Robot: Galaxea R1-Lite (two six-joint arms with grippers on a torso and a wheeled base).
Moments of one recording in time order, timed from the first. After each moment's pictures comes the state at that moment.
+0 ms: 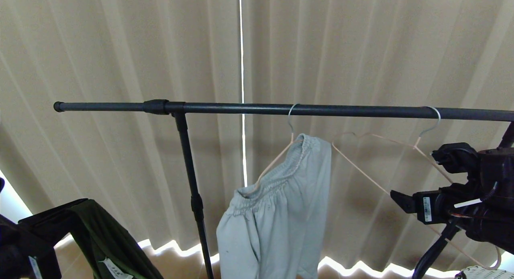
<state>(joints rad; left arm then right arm) -0.30 0.90 -0.36 -0.29 0.05 0.18 0.28 1.43 -0.51 -0.33 -0.36 0.13</state>
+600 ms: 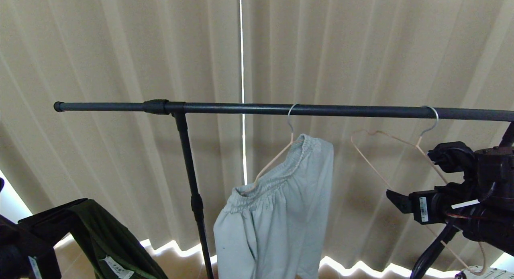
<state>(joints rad) -0.30 0.90 -0.36 -0.29 0.05 0.18 0.31 1.43 -0.52 -0.33 -0.37 0.12</state>
